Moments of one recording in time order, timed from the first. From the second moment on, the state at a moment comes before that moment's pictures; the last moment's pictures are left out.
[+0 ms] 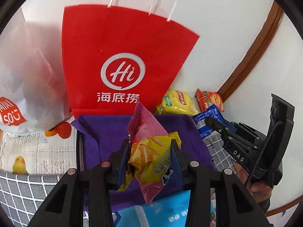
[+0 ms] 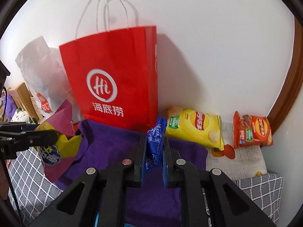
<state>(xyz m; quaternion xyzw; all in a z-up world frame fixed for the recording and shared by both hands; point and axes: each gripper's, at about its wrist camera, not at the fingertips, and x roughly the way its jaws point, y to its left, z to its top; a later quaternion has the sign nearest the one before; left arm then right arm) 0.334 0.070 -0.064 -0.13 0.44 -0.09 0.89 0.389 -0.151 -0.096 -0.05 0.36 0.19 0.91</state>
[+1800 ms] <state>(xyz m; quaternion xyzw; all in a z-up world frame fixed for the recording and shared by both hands) 0.377 0.074 -0.143 -0.13 0.50 -0.08 0.86 0.427 -0.144 -0.172 -0.07 0.44 0.19 0.87</state>
